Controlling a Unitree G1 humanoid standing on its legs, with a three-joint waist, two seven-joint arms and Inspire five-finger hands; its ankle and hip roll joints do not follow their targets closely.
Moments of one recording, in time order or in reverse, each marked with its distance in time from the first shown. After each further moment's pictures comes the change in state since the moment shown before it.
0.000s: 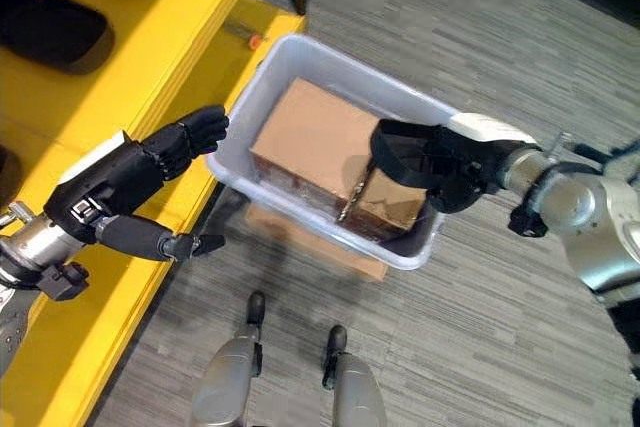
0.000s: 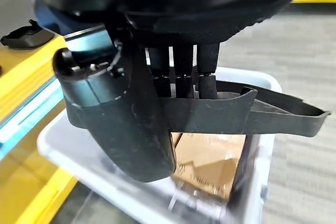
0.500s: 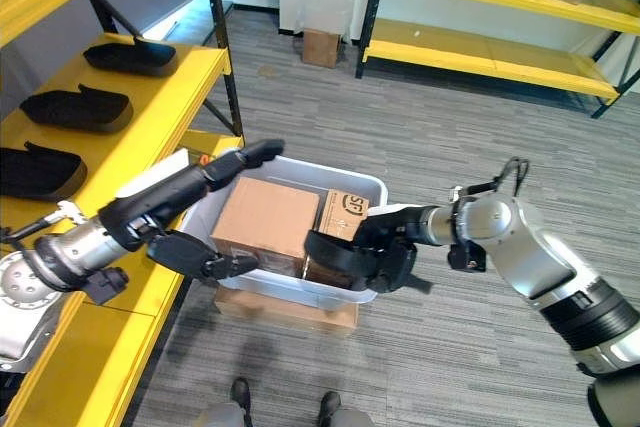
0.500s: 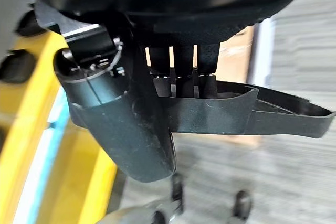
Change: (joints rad) left arm -0.154 -0.024 -0.227 0.010 0.146 -0.062 0.016; right arm -0.093 0.167 0.260 -0.091 0.158 0.255 0.341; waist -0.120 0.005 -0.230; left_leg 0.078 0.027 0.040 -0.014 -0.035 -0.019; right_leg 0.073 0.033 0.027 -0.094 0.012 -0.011
